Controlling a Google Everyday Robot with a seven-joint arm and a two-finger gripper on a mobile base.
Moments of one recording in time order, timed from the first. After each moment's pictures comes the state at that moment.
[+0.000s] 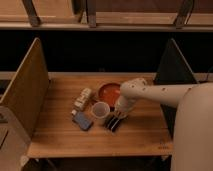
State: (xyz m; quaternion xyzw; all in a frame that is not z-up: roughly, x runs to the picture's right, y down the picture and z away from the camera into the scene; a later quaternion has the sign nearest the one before) arm 0.076 0.163 0.848 -0.28 0.22 0.80 0.49
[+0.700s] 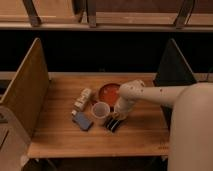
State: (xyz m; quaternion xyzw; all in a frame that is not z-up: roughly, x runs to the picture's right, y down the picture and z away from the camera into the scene) arm 0.083 0.188 0.853 -0.29 0.25 0.76 0.52
